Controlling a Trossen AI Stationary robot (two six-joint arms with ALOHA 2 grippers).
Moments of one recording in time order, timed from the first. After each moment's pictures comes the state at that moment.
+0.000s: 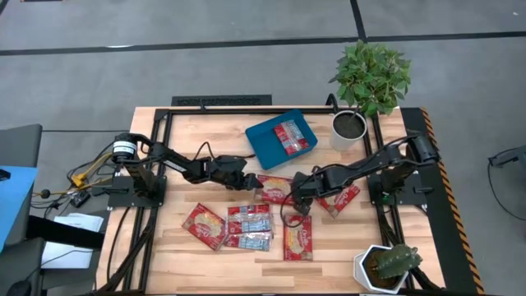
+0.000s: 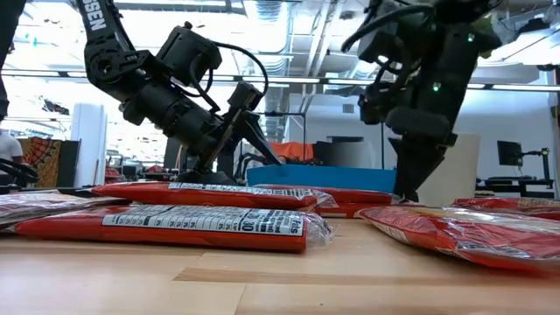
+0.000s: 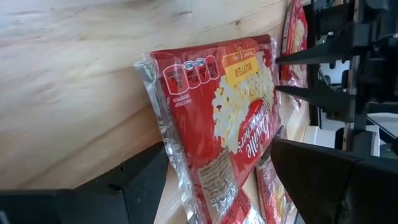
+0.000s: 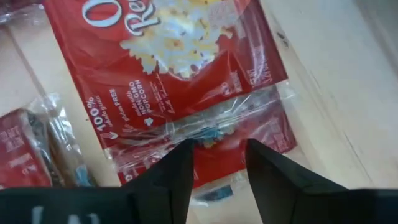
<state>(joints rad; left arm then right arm) 0.09 1.76 0.59 0.73 0.12 -1.28 0.16 1.65 0.88 -0.47 0.23 0.64</state>
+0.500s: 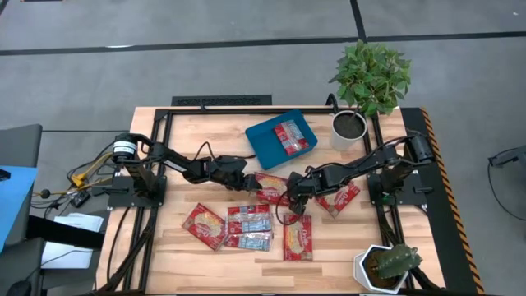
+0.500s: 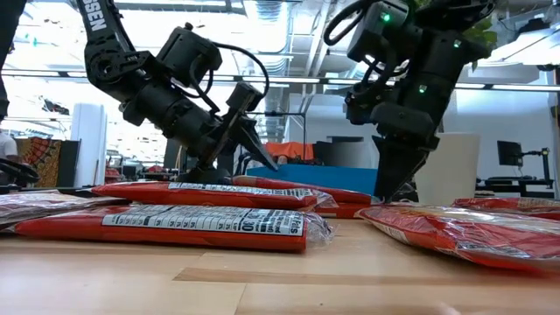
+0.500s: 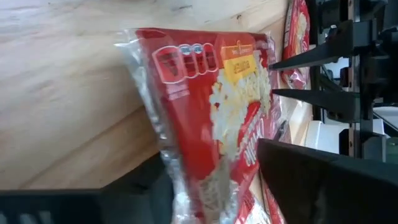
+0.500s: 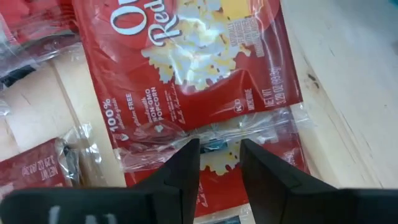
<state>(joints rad) 0.09 1.76 0.59 0.72 0.13 -1.26 0.13 1.67 0.88 -0.36 0.18 0.56</state>
